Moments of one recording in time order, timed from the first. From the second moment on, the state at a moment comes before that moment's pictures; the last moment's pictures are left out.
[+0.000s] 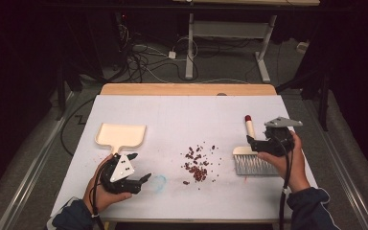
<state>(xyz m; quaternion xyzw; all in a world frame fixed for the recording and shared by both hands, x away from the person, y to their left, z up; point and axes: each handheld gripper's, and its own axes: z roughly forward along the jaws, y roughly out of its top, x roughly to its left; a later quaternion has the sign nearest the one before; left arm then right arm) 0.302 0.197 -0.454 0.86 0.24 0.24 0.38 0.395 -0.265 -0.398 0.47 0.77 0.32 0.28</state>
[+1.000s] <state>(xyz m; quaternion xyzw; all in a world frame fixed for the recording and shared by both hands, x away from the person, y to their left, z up) 0.306 0.190 -0.463 0.88 0.23 0.21 0.36 0.465 -0.260 -0.457 0.56 0.77 0.22 0.22</state>
